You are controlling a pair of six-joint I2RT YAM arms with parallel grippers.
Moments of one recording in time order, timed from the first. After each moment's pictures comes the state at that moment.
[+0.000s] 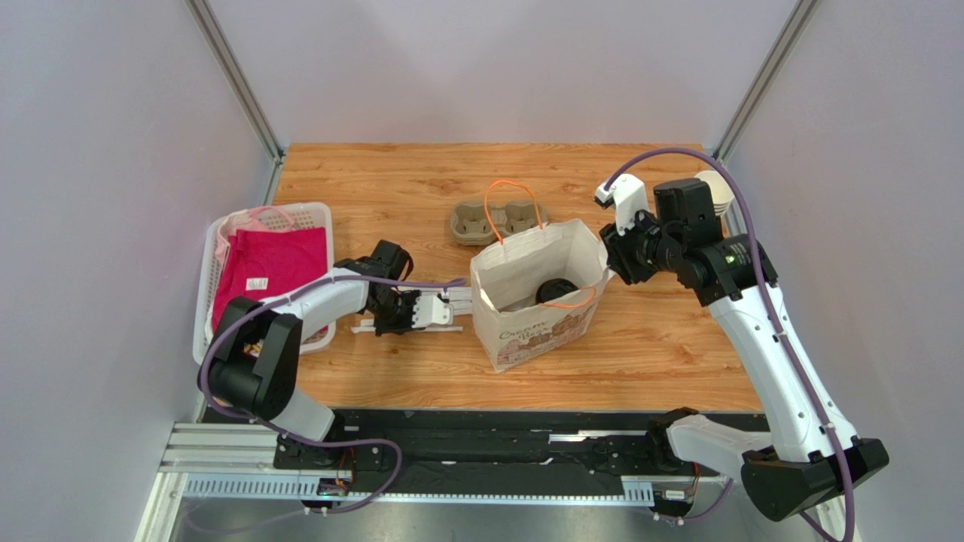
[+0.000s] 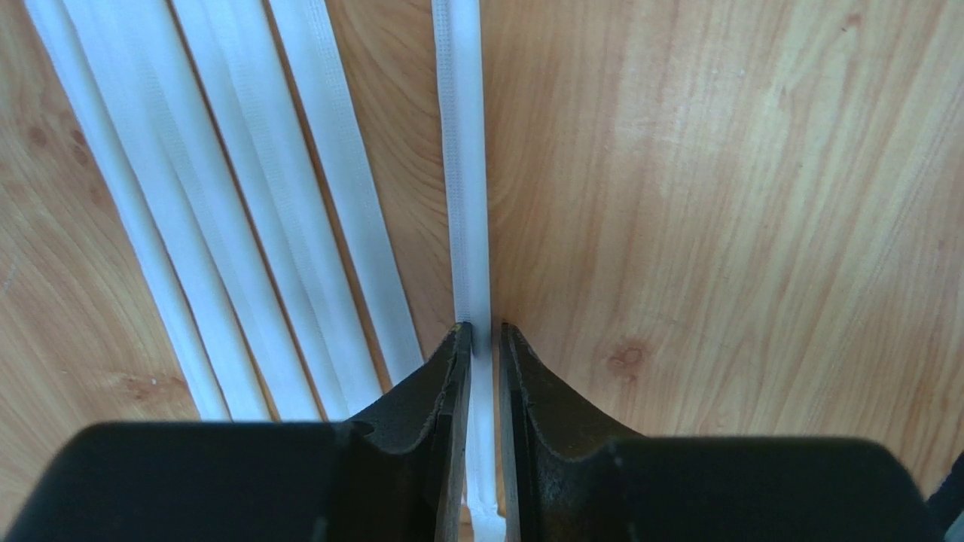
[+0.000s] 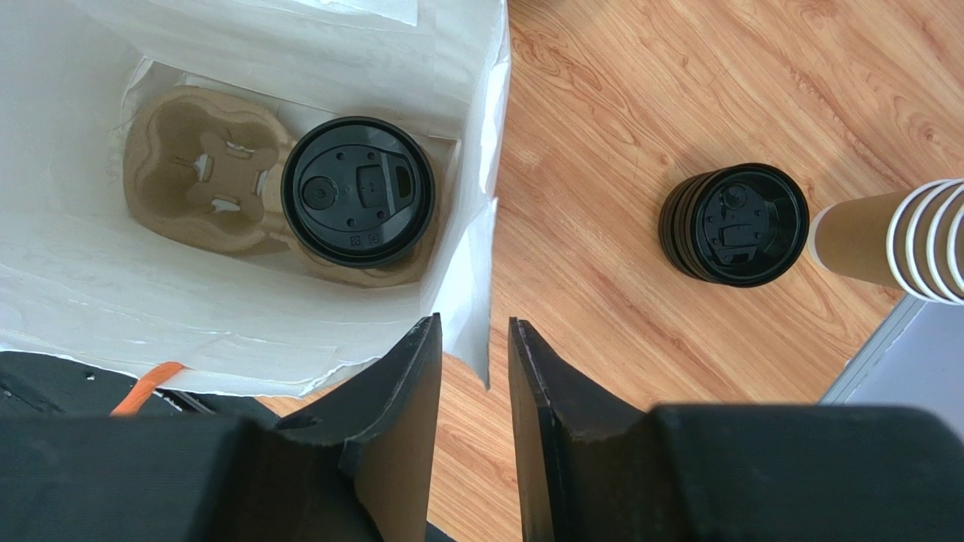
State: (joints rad) left arm -0.39 1.53 0.83 -0.66 0.29 1.19; right arm 0.34 1.12 1.38 -1.02 -0.16 -0.33
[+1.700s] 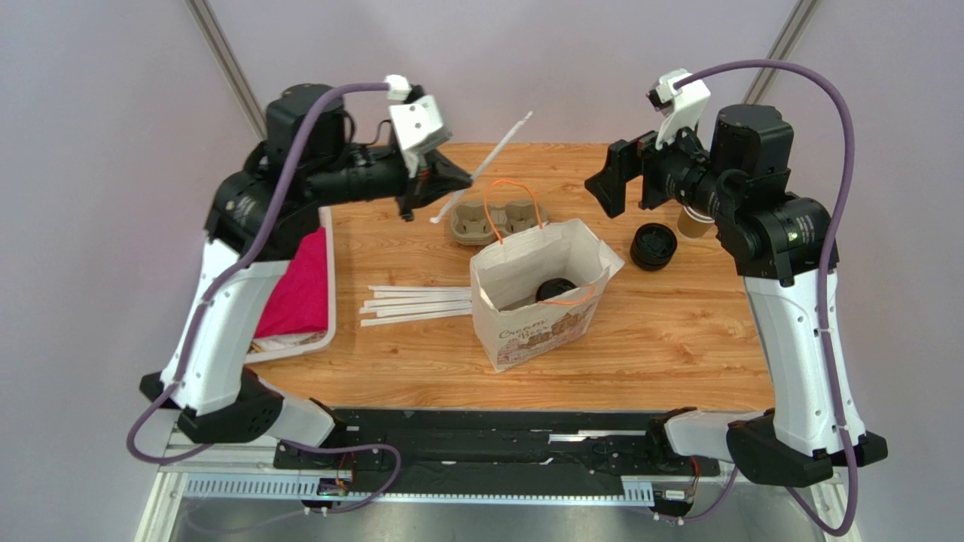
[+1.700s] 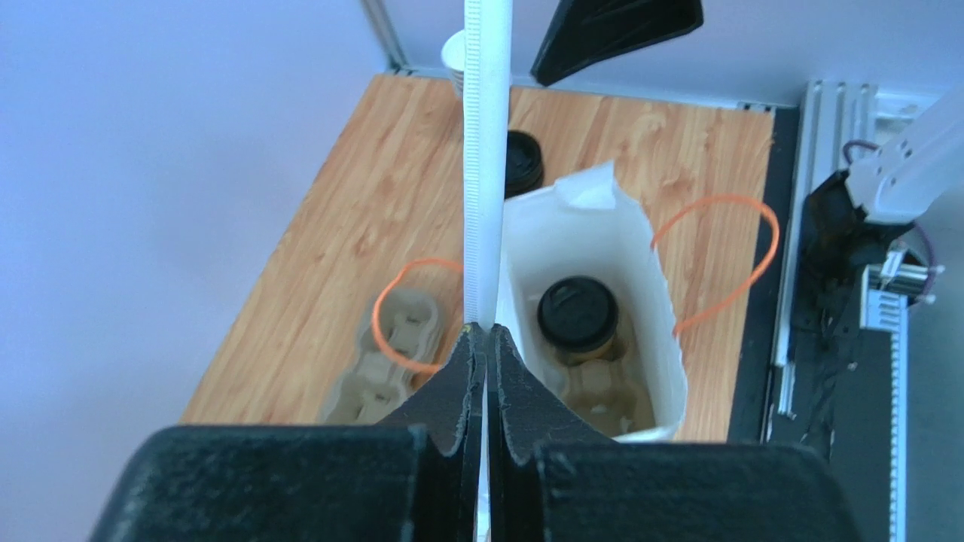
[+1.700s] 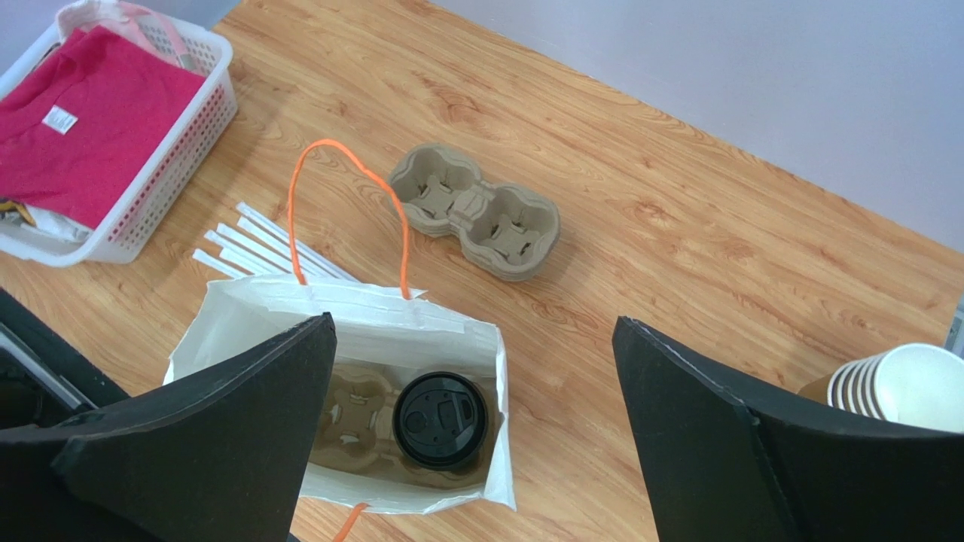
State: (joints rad) left arm -0.61 1.42 2.16 -0.99 0.57 0.35; right arm 0.31 1.28 1.92 -0.97 -0.26 -0.06
